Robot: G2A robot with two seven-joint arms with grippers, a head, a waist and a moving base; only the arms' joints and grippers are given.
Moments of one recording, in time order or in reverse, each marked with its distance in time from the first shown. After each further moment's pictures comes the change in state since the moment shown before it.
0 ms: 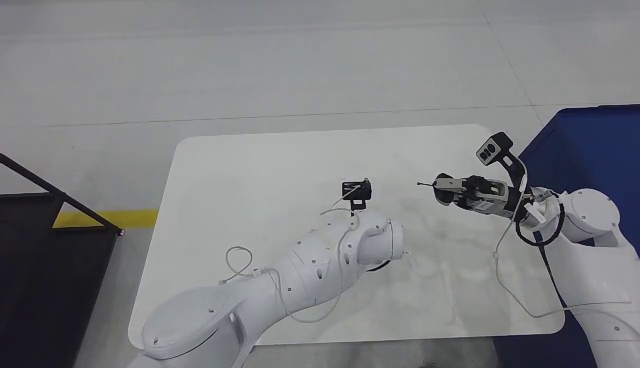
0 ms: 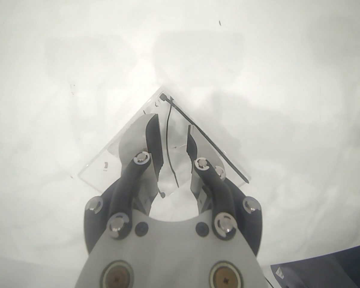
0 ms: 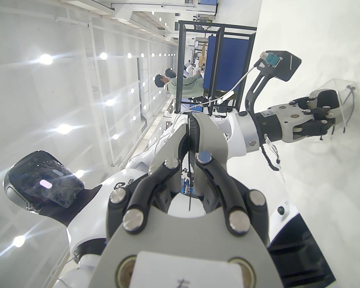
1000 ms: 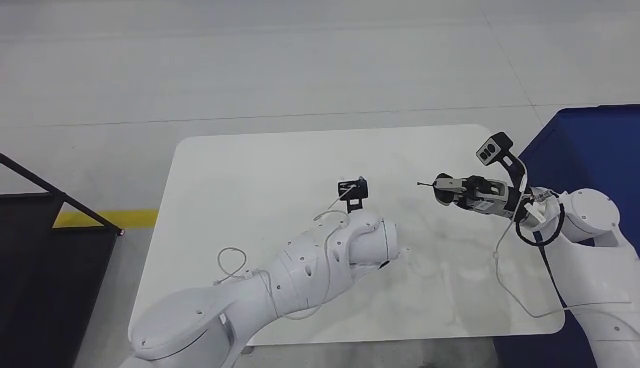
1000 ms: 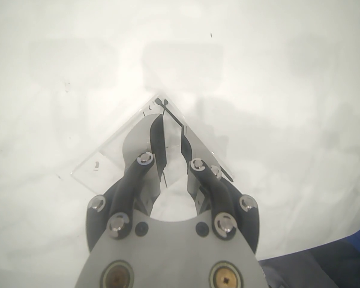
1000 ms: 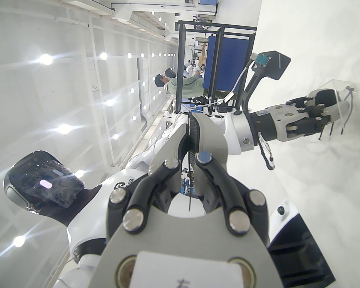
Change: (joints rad) left arm 0.010 0.050 -0.007 -0.090 -0.159 0.041 0.164; right arm 0.000 0.000 0.000 0.000 0.000 0.000 0.000
